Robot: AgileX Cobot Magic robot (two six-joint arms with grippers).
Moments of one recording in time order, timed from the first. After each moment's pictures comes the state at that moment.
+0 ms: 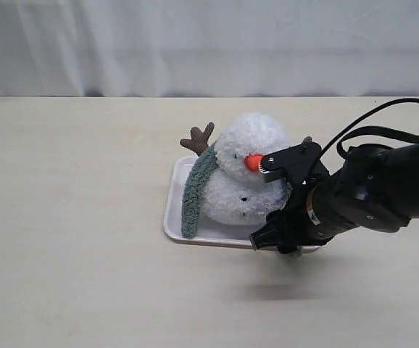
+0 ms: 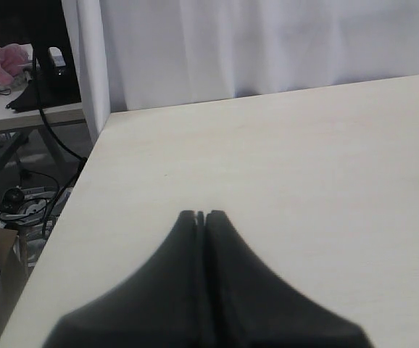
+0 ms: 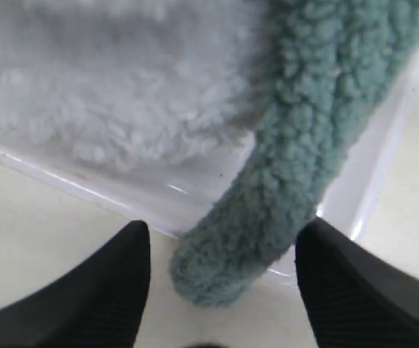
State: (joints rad) left arm 0.01 0.00 0.00 0.04 0.32 0.11; right arm 0.54 1.72 -0.81 -0.59 0.36 0.72
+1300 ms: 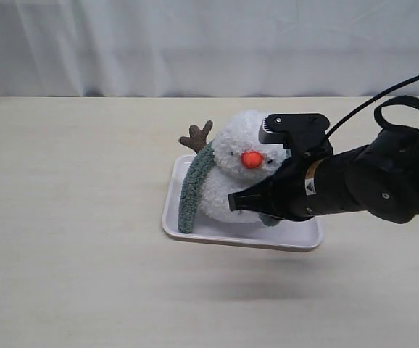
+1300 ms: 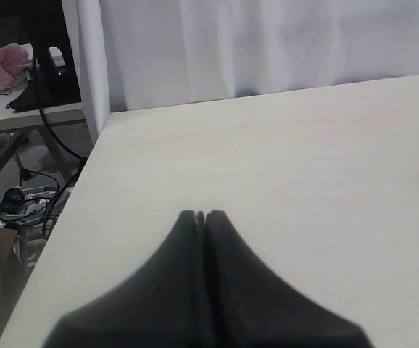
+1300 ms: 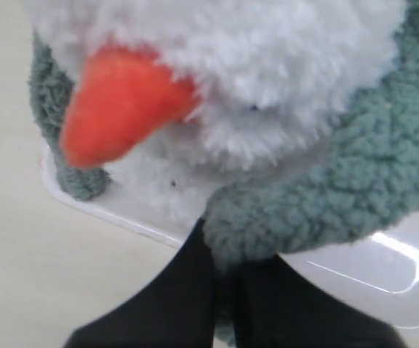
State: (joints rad) left arm 0.01 0.00 0.00 0.04 0.32 0.11; right arm 0.54 1.62 -0.81 -0.24 0.21 0.56
